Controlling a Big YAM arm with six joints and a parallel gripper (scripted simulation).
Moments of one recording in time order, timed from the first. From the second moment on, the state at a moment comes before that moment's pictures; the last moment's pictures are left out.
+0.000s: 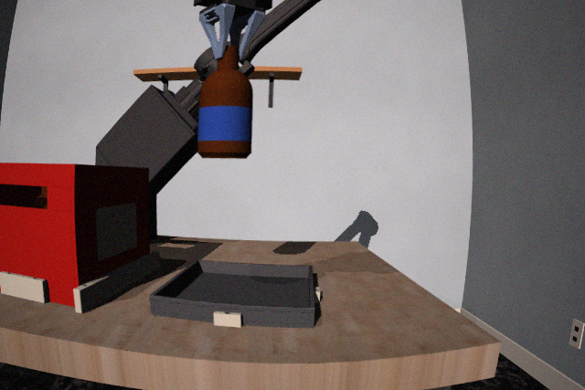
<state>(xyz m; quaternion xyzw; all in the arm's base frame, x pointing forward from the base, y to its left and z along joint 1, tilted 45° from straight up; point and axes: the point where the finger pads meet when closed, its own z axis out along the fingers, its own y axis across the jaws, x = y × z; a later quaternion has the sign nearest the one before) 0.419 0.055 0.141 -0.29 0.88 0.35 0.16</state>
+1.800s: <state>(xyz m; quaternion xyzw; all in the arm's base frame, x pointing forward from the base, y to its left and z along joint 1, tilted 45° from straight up) 0.429 0.069 0.156 -0.29 0.88 0.35 0.16</state>
